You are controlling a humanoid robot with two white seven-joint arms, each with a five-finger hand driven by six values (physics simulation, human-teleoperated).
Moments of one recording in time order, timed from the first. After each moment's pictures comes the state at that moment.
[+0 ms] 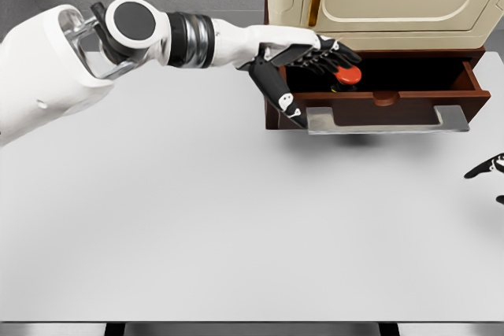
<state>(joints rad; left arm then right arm) -1.29 0.47 -1.19 -1.56 0.73 0.35 -0.46 0.40 -0.88 -0.46 -1.76 0.12 -0.61 0.61</state>
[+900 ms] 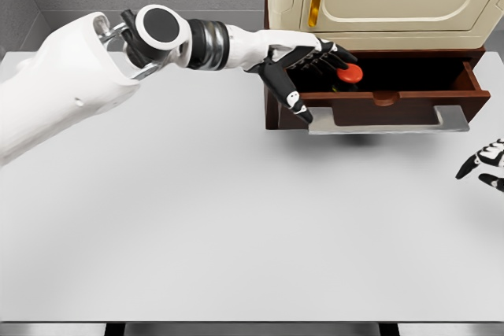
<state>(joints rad) -1.27 0.37 -1.21 -1.40 0.71 0.33 -0.46 0.30 -0.88 -0.37 -1.76 0.12 -0.61 0.61</state>
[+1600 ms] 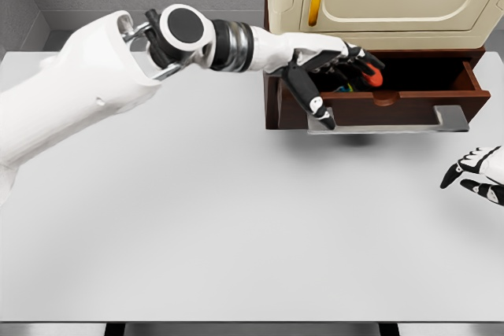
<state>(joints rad) -1.28 0.31 -1.21 -1.40 0.70 0.33 -0.47 0.27 -0.88 -0.30 -1.76 0.12 -0.61 0.61</state>
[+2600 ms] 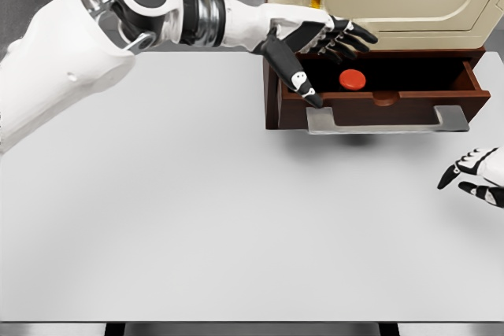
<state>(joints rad) -1.29 0.35 -1.14 -1.34 0.79 0.28 -0.61 0.27 -0.88 -0.29 -1.76 0.12 -0.61 0.61</state>
